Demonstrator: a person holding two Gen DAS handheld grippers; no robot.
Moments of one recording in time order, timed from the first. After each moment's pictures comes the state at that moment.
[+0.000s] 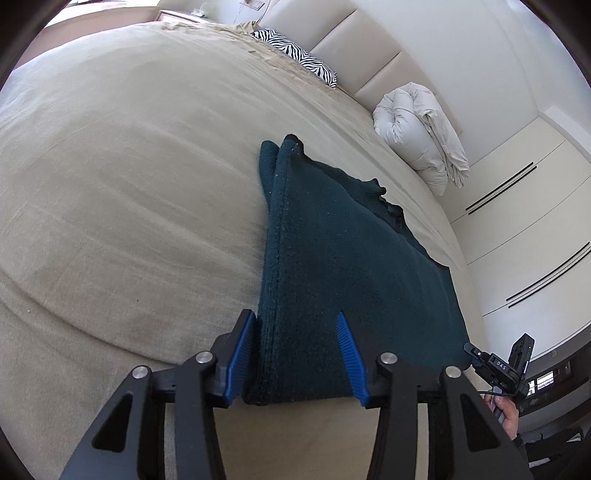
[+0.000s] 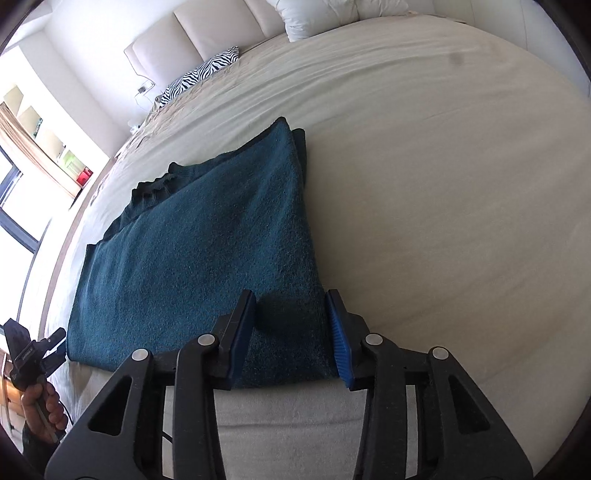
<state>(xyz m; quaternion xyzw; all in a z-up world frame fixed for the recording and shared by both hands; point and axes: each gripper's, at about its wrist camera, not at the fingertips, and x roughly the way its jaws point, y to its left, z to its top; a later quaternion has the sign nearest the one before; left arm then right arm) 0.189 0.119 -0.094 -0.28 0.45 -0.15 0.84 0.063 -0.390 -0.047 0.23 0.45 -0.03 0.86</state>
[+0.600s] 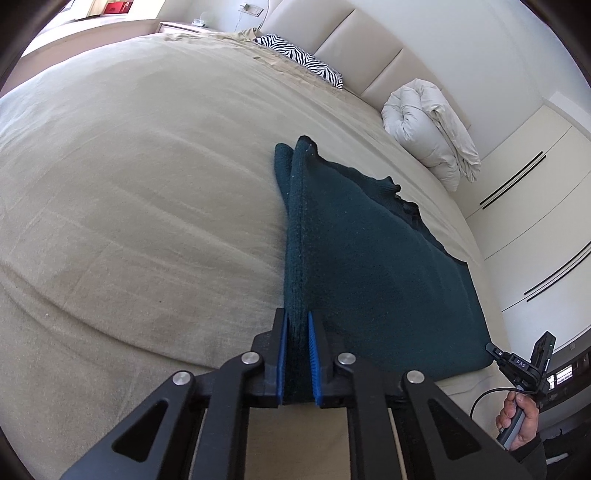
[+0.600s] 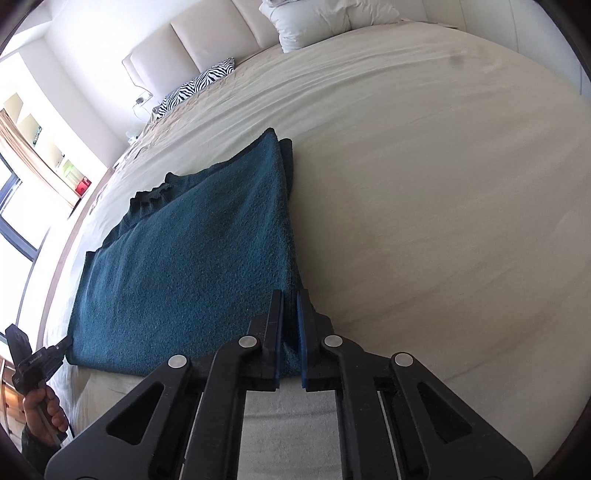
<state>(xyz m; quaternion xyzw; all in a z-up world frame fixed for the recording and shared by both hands) 0.188 0.118 -0.095 -0.25 0.45 -0.13 0.85 0.051 -0.398 -0.041 0.23 0.43 -0.04 0.87</state>
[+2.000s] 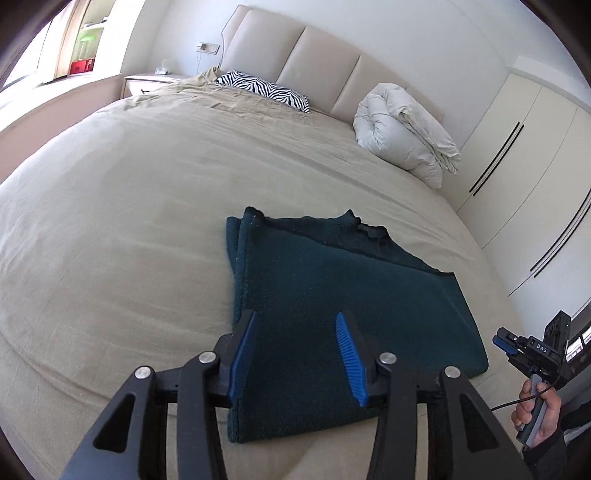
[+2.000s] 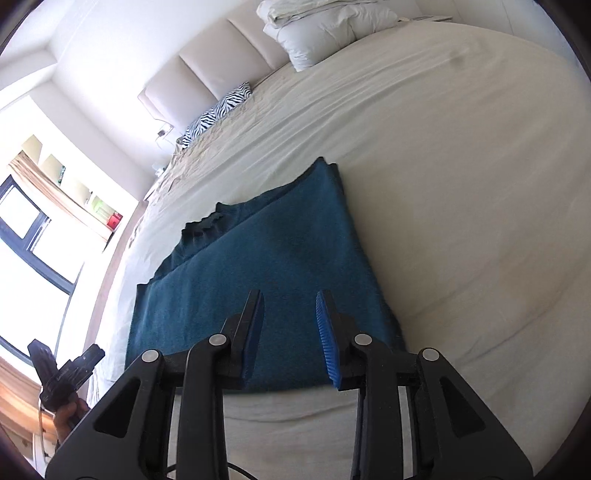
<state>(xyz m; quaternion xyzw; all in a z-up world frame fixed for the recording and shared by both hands) 0.209 0.081 -0.017 -0.16 0.39 -0.15 0.89 0.059 -0.367 -0.007 0.31 0.38 0.02 0.87</state>
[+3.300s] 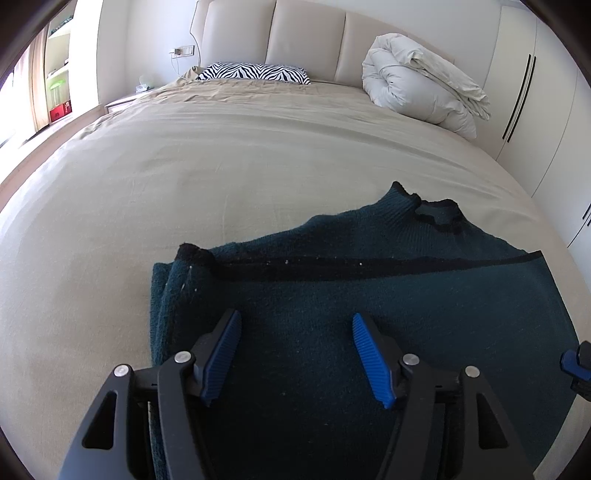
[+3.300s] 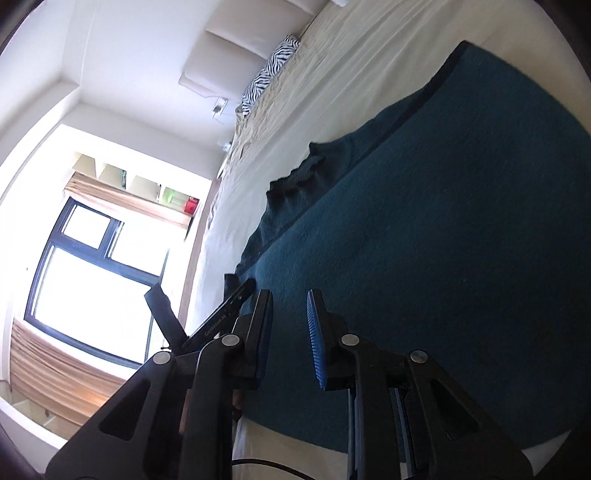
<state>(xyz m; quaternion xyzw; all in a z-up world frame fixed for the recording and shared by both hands) 0.332 0.006 -0.093 -0.04 0.42 -0.10 0.90 0.175 -0.262 -0.061 0.43 0.41 0.18 0.78</state>
